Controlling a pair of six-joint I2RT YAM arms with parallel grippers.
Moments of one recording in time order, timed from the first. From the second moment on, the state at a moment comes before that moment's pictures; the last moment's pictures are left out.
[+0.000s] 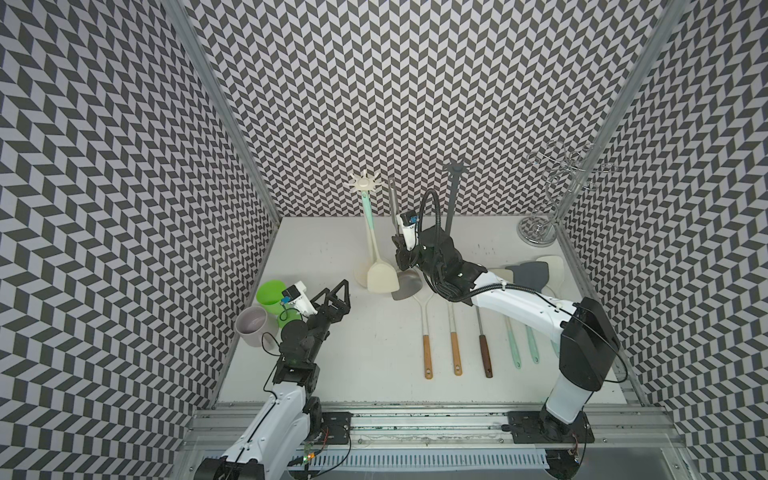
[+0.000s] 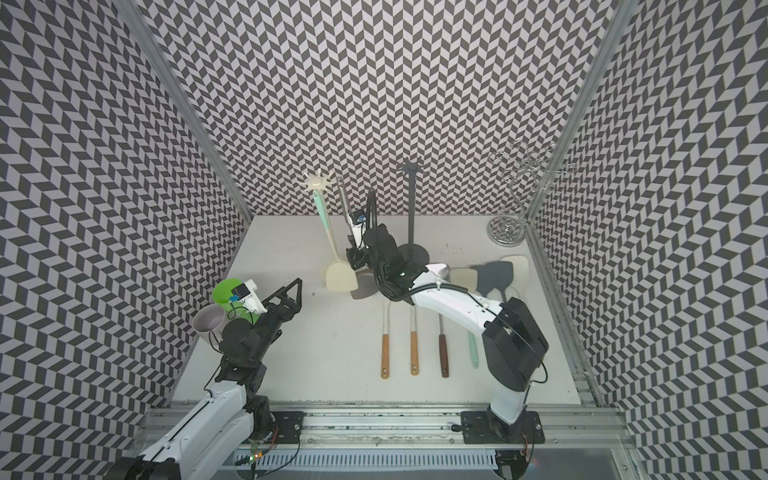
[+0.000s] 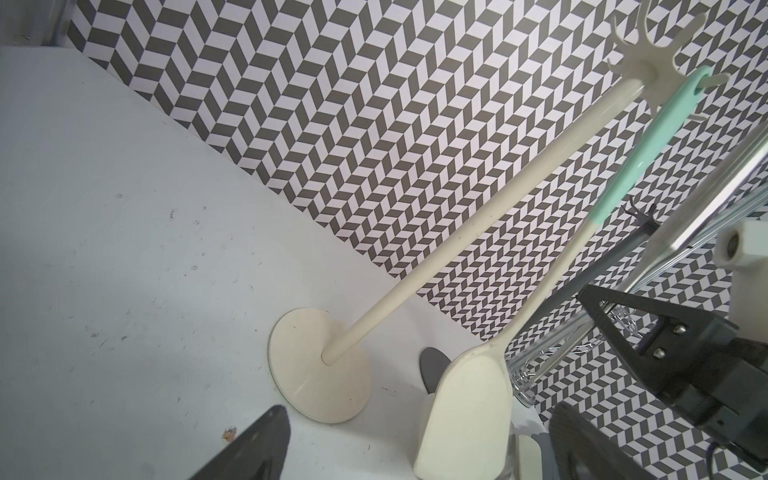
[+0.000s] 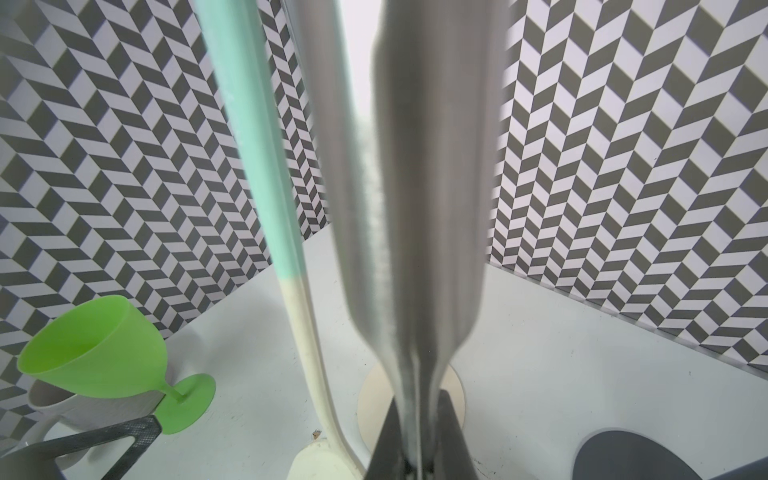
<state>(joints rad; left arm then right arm) -0.10 0.77 0.12 0.69 0.18 -0.78 0.80 1.75 1.41 0.11 0.17 0.10</state>
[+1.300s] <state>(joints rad) -0.30 0.76 0.12 0.92 0.36 -0.71 0.85 1.41 1.16 -0.21 0.30 -0.19</state>
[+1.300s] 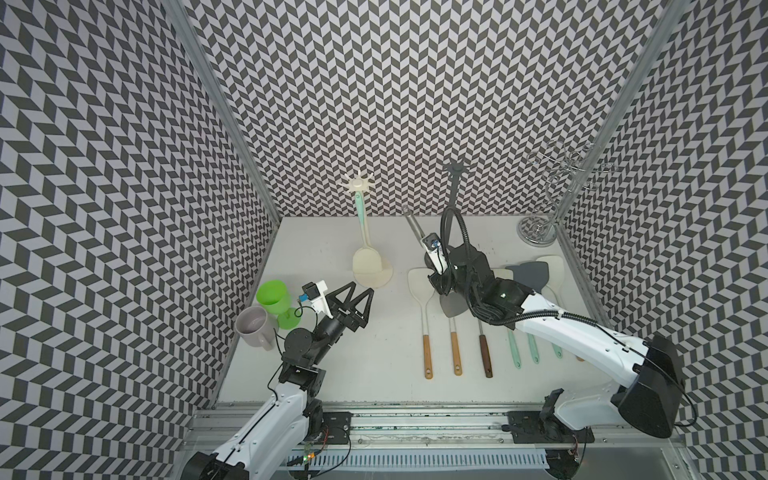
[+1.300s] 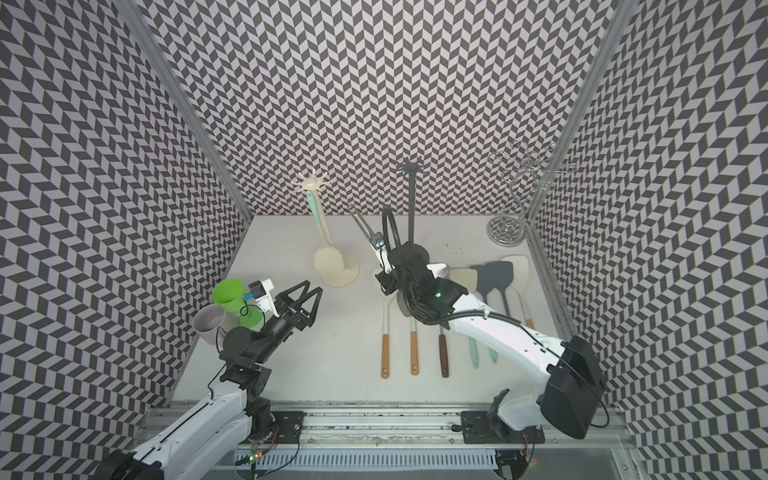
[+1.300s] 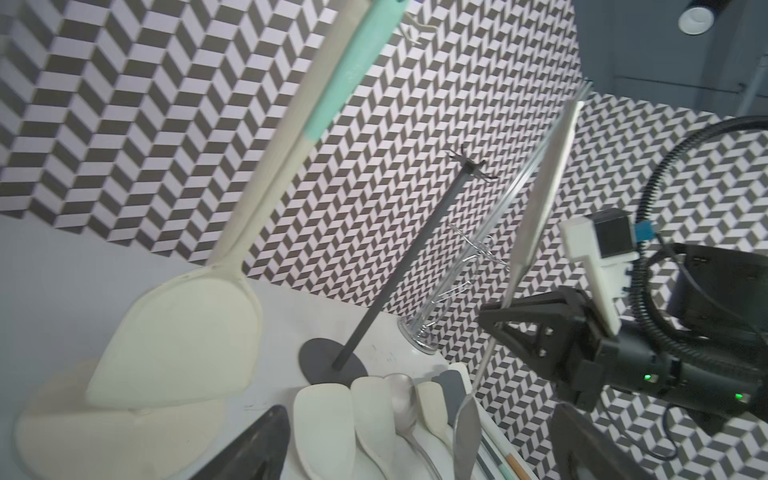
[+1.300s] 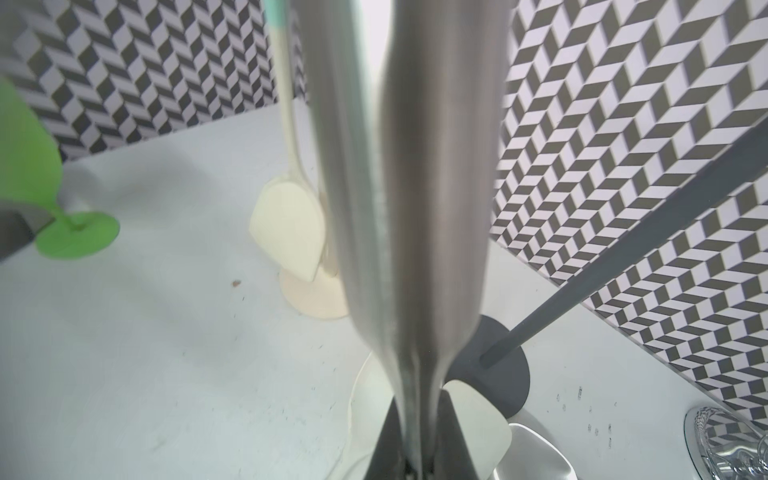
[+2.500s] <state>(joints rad) -0.29 1.02 0.13 1.31 0.58 -0.86 1.12 1.48 1.14 -0.31 0.33 -0.34</state>
